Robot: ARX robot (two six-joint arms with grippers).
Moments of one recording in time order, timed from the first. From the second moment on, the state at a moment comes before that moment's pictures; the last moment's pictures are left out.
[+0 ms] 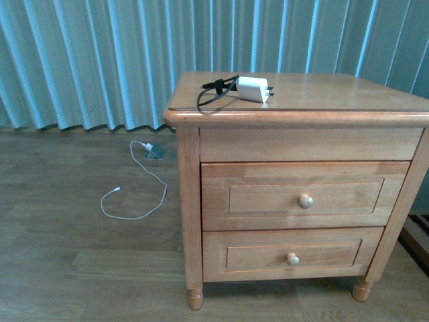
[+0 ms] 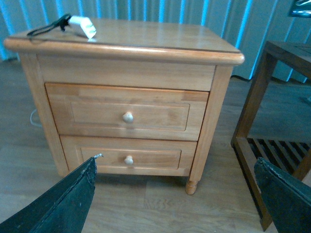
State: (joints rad) left arm 0.00 0.00 0.01 -0.01 0.00 0.00; right arm 0.00 0.09 0.02 0.03 -0.06 -0.08
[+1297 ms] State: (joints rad) left arm 0.00 0.00 0.01 -0.01 0.00 0.00; right arm 0.29 2.36 0.99 1.21 0.22 -0.42
